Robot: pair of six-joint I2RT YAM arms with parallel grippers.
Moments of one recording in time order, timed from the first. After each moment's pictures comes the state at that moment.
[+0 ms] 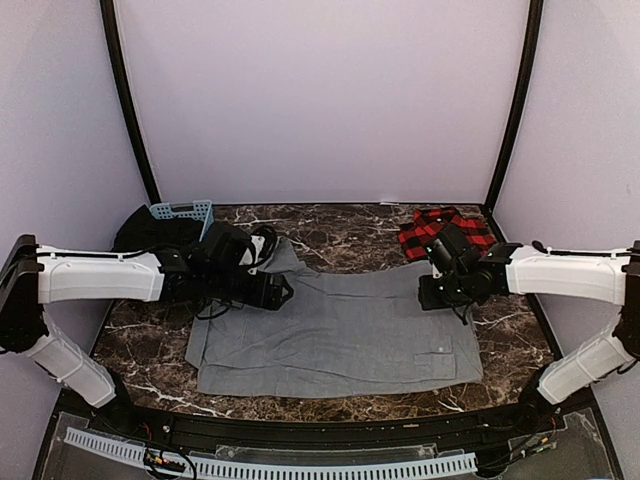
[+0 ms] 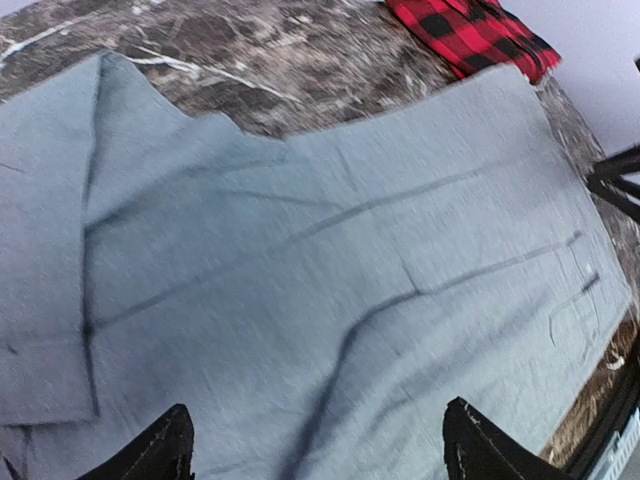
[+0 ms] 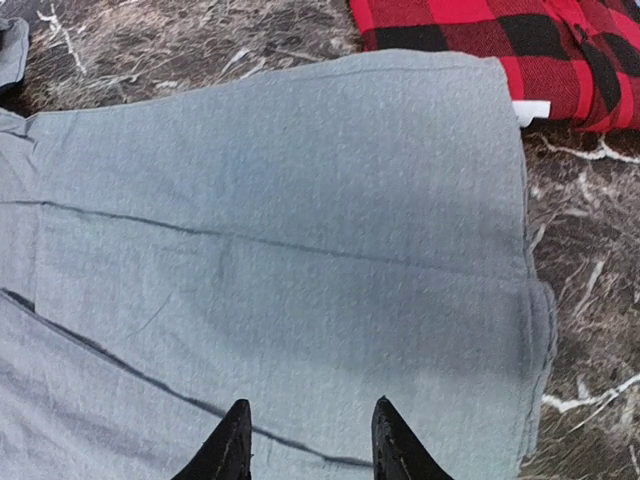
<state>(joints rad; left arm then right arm) -0.83 1.45 0.88 -0.18 -0.03 -0.43 0.71 1.37 0.83 -0.51 0.28 0.54</state>
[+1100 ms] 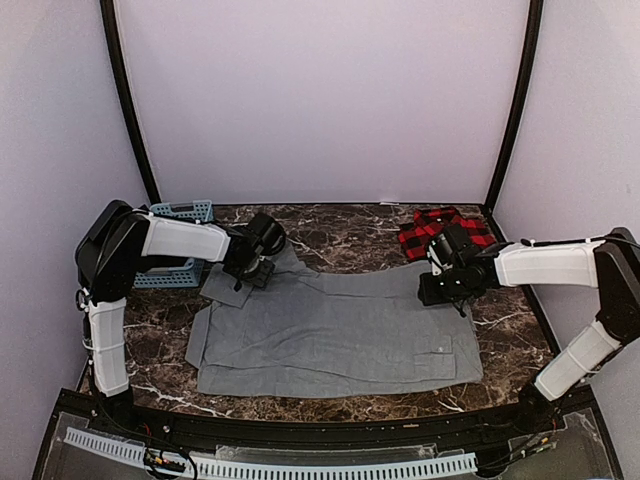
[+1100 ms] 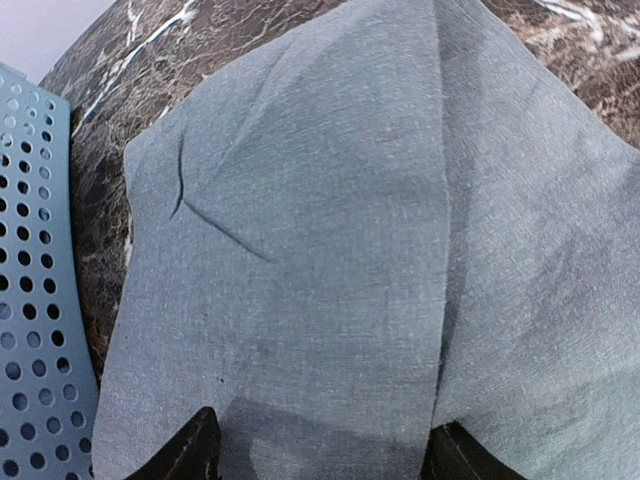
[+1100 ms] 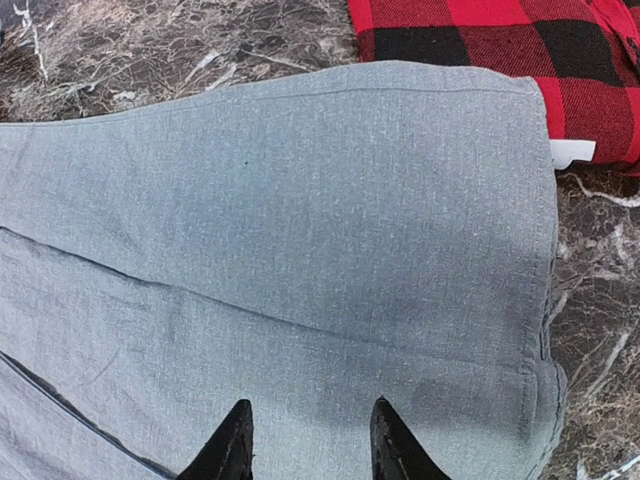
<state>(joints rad) -0.62 2.04 1.36 -0.43 -0.51 -0.18 0.55 1.50 0.83 -0.34 0.14 0.37</state>
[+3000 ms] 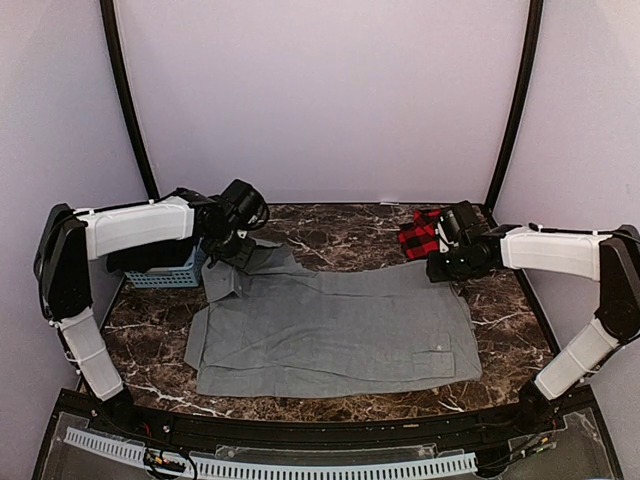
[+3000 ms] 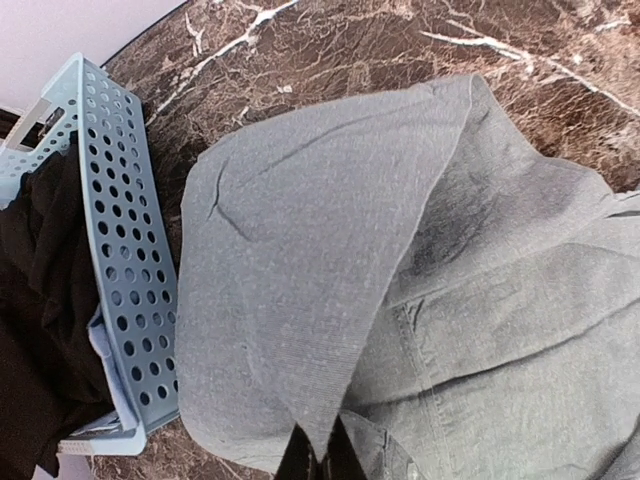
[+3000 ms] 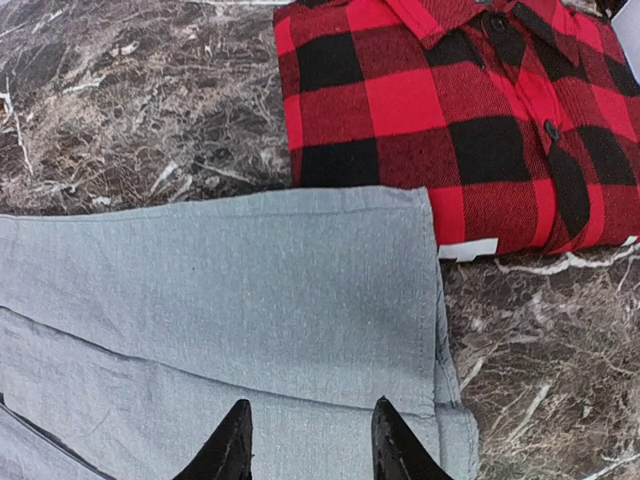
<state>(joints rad) -0.61 1.80 1.41 -0.73 -0.45 -0.18 0.47 1.51 0.93 -0.38 0.19 0.33</state>
